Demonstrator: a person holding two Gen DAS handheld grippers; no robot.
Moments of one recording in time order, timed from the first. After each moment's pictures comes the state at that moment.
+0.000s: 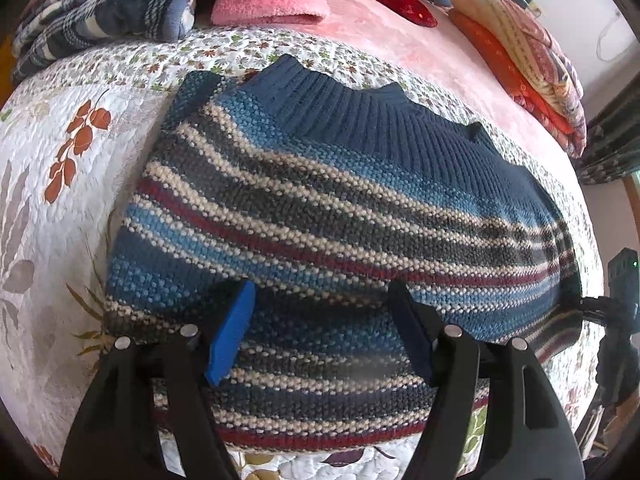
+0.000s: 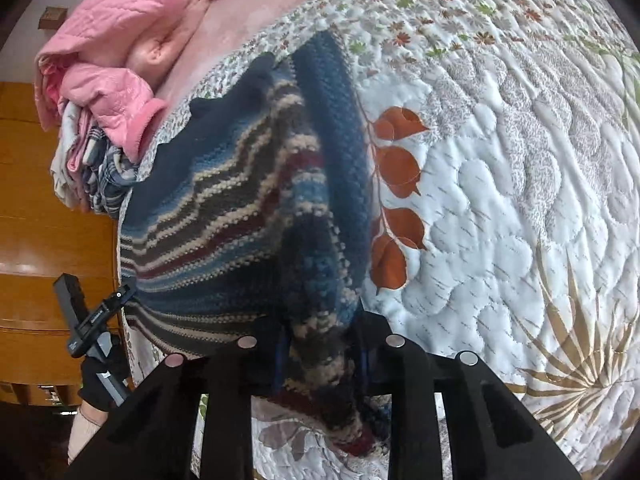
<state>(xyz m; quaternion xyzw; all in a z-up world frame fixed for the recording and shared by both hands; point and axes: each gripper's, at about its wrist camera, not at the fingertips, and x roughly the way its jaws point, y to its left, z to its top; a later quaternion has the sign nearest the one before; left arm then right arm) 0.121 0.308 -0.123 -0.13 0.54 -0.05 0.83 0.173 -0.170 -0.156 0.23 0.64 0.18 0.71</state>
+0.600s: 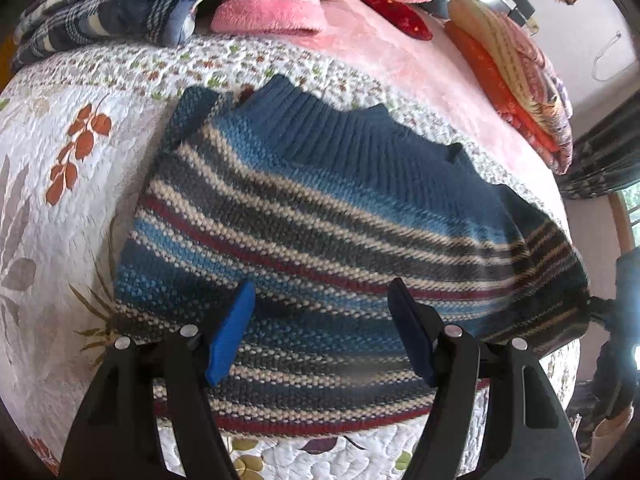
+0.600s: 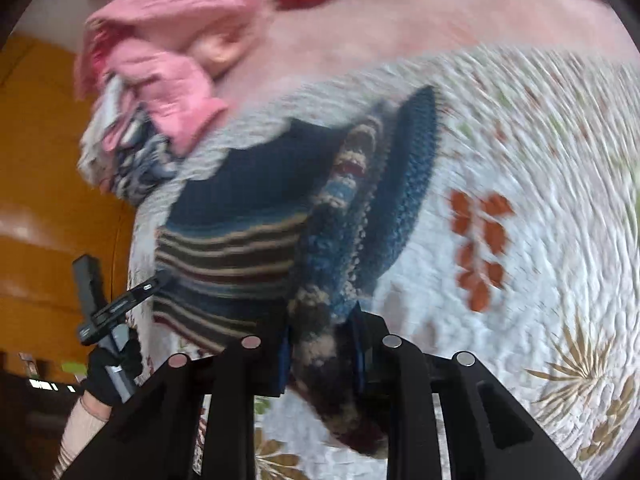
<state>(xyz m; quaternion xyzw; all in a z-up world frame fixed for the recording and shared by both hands) 0.124 0.318 -0.095 -0.18 0.53 -0.07 0.83 0.186 -0.082 -0.067 0.17 0.60 0.22 0.75</state>
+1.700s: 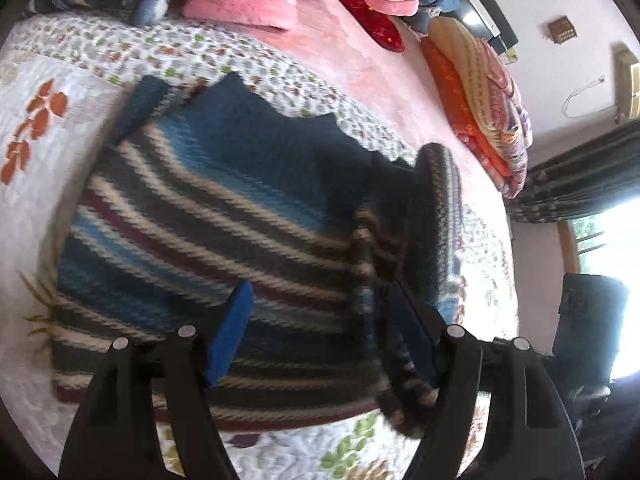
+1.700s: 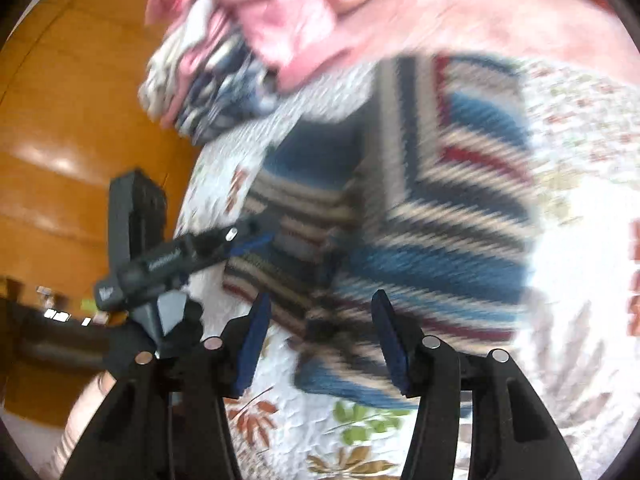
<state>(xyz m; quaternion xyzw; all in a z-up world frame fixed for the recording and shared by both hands) 0.132 0.304 -0.092 -0.29 0.52 -0.14 0.79 0.167 0.043 -0.064 0.14 0.60 0.33 0.72</state>
